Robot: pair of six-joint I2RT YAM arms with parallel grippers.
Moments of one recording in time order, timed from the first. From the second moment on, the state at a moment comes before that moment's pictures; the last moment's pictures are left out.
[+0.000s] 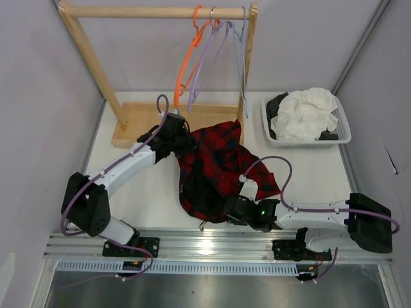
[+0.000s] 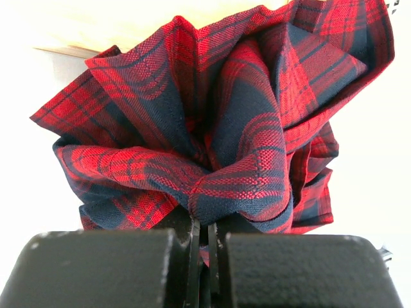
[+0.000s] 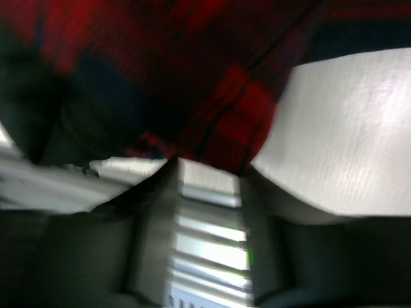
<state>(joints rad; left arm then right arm) -0.52 1.49 1.13 -0.43 -0.02 -0.82 1.29 1.26 0.61 -0.41 0.42 1.22</state>
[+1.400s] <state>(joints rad) -0.34 1.24 0.79 -0.39 0.01 -0.98 0.53 1.50 1.05 -0.47 0.12 0.57</state>
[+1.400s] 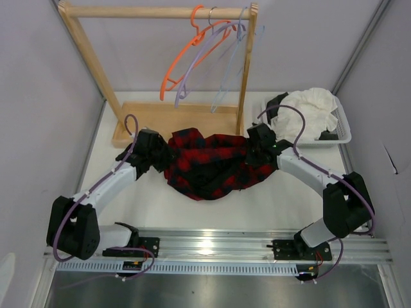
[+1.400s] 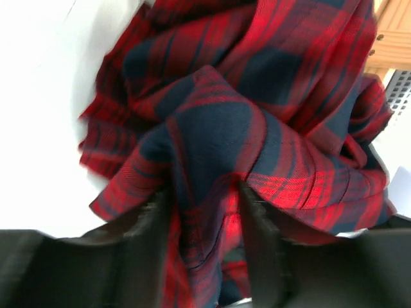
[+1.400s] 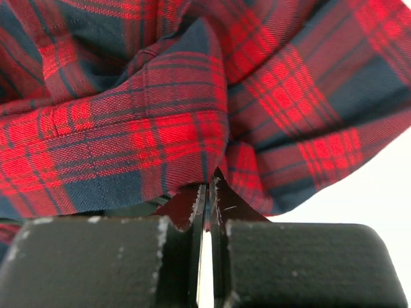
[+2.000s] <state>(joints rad) -0.31 1.21 1.01 -0.49 0.11 -0.60 0.58 1.62 1.11 -0.44 0.10 0.54</state>
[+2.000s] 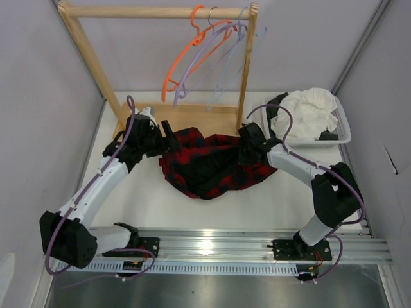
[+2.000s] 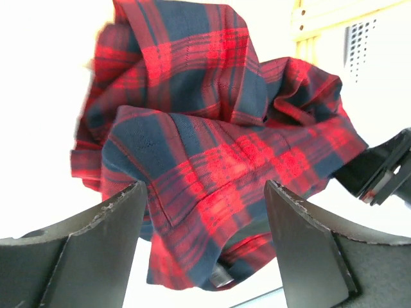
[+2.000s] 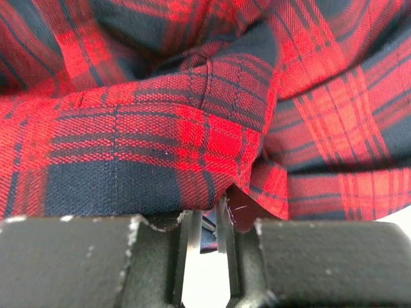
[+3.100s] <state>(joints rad) -0.71 1.29 1.10 -0.84 -0.52 -0.27 0.55 1.66 1.20 -0.46 0.07 0.54</state>
